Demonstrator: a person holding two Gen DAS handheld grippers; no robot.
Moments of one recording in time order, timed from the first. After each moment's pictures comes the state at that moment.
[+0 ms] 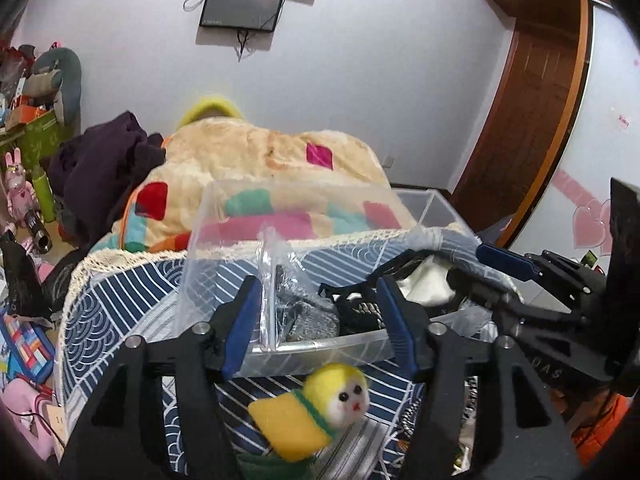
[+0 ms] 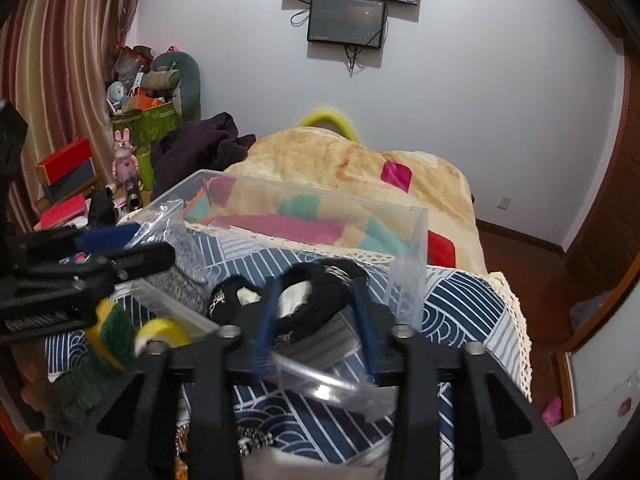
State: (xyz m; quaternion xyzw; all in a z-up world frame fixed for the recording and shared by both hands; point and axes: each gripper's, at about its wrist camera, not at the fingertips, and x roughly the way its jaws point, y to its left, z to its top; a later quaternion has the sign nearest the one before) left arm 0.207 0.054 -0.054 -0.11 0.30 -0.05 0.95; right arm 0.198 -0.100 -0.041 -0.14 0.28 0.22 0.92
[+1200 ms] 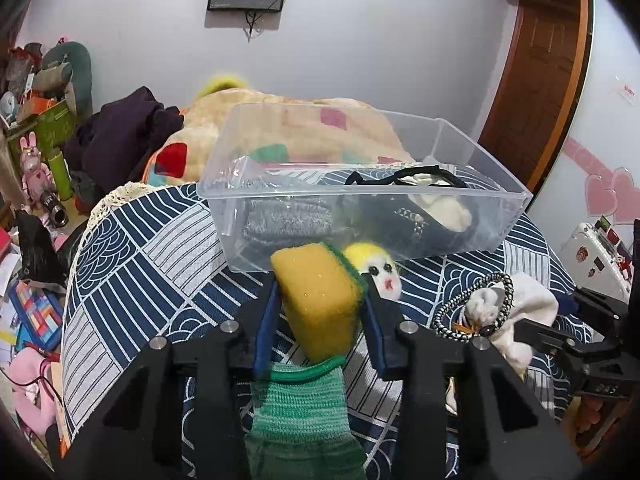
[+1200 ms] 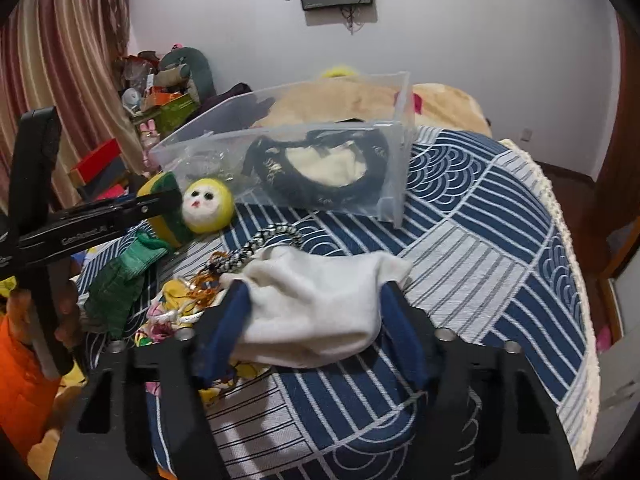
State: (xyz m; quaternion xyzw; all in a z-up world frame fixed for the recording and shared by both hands) left arm 0.155 0.049 -0.110 -0.08 0.34 -0.03 0.94; right arm 0.144 -0.147 -0.111 -0.05 0.37 0.28 0.89
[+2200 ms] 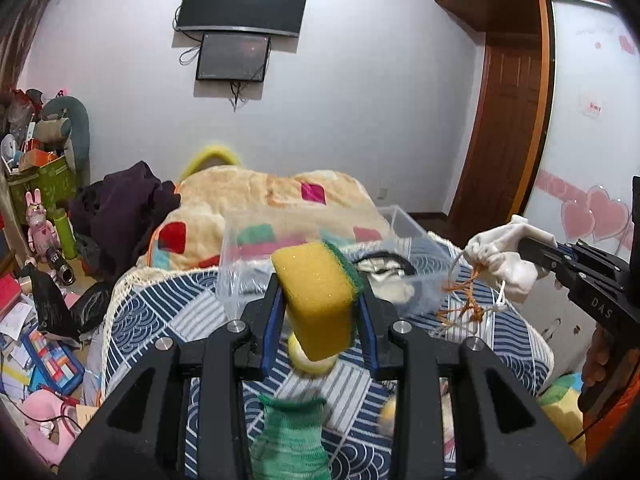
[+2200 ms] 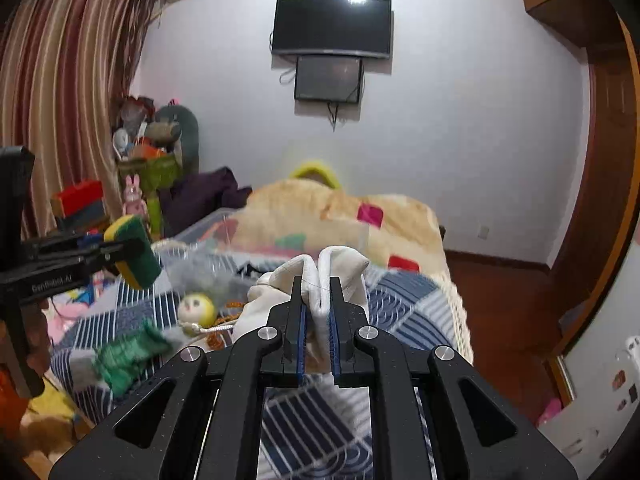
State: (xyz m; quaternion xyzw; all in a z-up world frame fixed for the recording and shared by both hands) left arm 0.110 0.046 -0.023 -0.07 0.23 -0.05 0.97; right arm 0.121 -0.155 -0.007 -0.09 0.19 0.22 0.95
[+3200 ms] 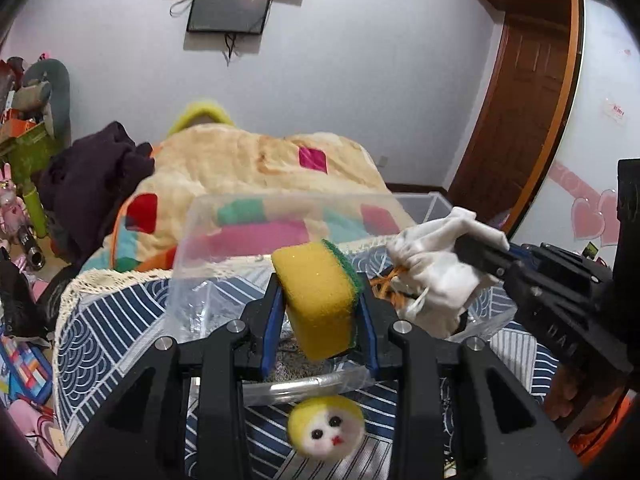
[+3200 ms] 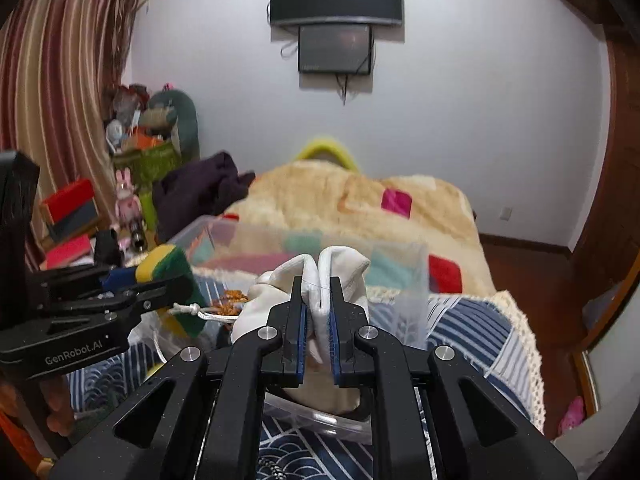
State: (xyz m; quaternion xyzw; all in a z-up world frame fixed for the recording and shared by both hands) left arm 0.232 0.054 -0.064 -0.09 0.31 -0.06 0.94; right arm 0.209 -0.092 -0.048 -0.09 0.26 0.23 0.93
